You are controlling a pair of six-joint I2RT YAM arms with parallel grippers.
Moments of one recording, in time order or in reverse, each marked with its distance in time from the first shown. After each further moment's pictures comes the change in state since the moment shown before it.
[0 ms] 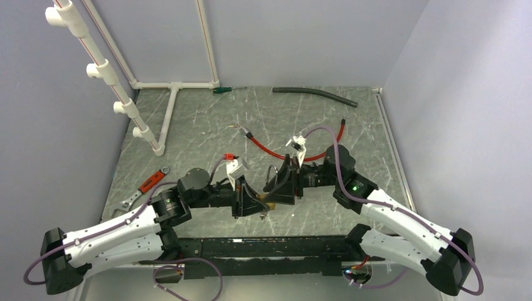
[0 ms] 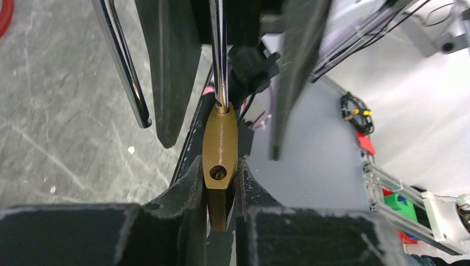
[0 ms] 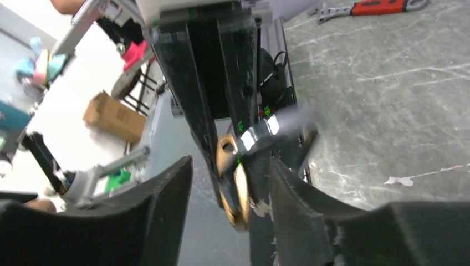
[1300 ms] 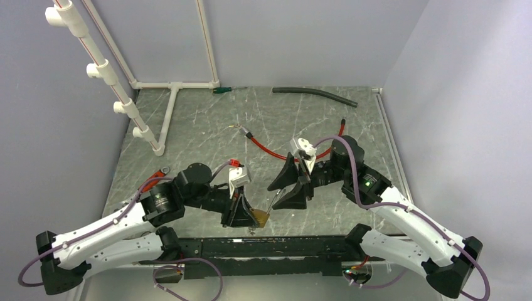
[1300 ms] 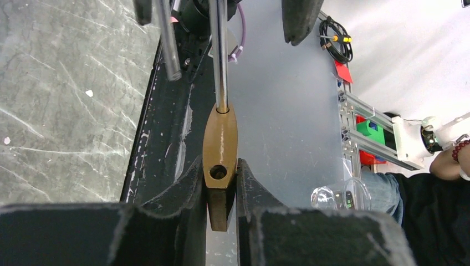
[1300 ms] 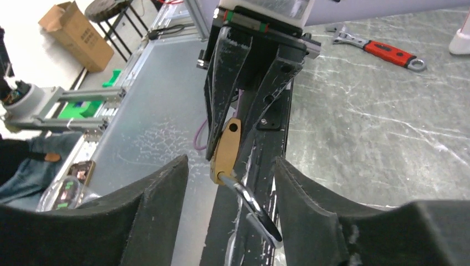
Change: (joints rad) left arm -0.002 0.011 0.170 -0.420 0.171 0.108; right arm -0.007 -0.008 0.204 -0.309 -0.143 -0.436
